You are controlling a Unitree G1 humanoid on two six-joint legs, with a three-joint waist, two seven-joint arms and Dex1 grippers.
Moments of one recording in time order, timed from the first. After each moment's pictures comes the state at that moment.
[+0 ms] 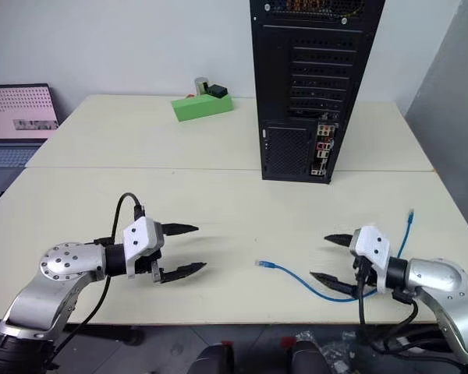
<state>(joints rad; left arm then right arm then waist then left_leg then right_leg) -0.11 0.79 0.02 -0.24 -0.29 0.22 -1.05 0.04 -0.84 -0.04 -0.44 0.45 0.34 0.95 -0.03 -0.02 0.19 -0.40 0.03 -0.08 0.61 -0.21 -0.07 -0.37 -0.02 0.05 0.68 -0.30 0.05</state>
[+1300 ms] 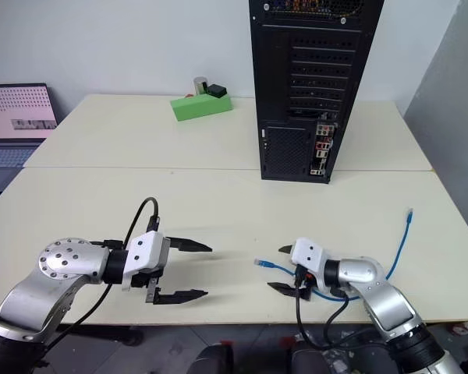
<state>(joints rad) -0.14 0.88 -0.03 -0.36 -0.34 0.26 -1.23 -0.21 -0.57 0.33 -0.17 0.14 0.27 0.89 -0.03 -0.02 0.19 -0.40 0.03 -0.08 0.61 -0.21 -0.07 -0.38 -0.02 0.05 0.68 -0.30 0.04</state>
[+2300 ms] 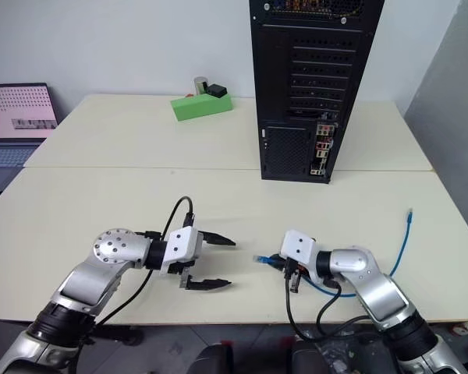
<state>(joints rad) -0.36 0.69 -0.24 -0.04 -0.20 0.07 -1.24 -0.30 -0.56 0.36 -0.26 0.09 0.43 0.89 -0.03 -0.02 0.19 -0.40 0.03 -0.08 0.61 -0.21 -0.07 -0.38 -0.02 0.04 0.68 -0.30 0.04</state>
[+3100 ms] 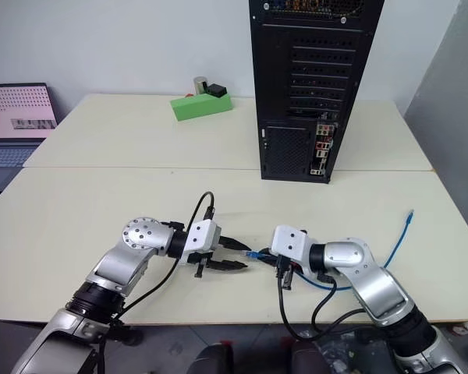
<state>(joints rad) -0.49 0.57 -0.30 0.16 -0.16 -0.03 -1.32 -0.35 -0.56 0.37 -0.35 0.10 0.47 0.90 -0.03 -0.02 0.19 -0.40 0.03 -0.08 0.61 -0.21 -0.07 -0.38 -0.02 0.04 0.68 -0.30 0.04</state>
